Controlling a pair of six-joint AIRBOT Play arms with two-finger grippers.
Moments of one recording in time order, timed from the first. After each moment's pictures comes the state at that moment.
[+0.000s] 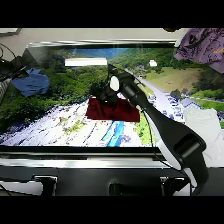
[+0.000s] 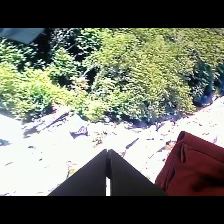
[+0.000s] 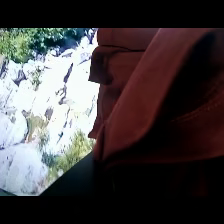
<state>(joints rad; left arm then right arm) 0.19 -1.61 2.01 1.37 -1.50 -1.80 0.62 -1.84 1.86 -1.25 1.03 2.20</state>
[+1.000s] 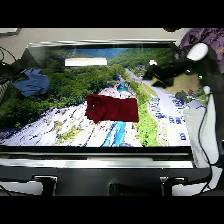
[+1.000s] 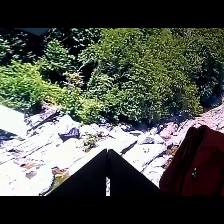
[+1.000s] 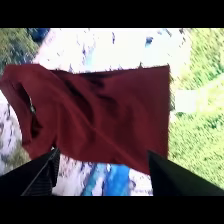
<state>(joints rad) 0.20 -1.60 1.97 1.38 -1.49 -1.80 -0.04 -1.65 1.78 -0.98 1.44 1.67</state>
